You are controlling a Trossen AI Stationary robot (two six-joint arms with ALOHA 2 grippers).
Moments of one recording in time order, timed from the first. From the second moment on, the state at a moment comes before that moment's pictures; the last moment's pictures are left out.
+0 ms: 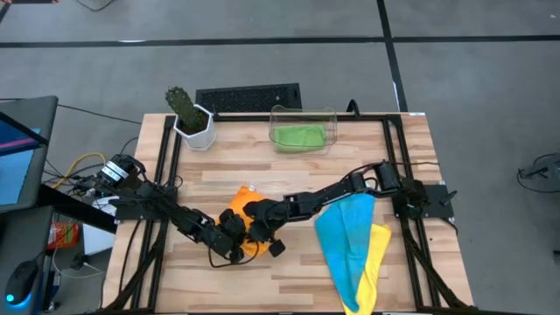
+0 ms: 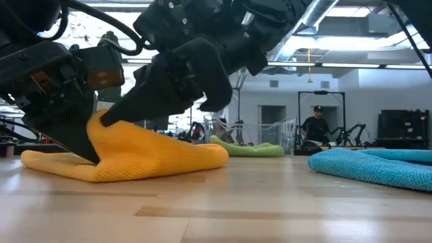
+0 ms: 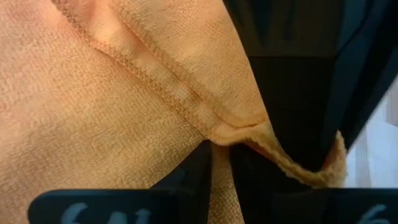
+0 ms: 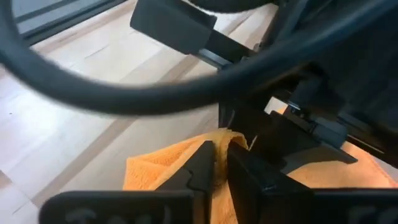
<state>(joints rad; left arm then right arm) -0.55 1.67 0.56 0.25 -0.41 -0.84 0.18 2.24 1.49 0.12 -0.30 -0.42</state>
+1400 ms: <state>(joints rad) -0.52 1.52 0.56 -0.07 -0.34 -0.65 0.01 2.15 1.45 -0.21 -0.26 -0.42</state>
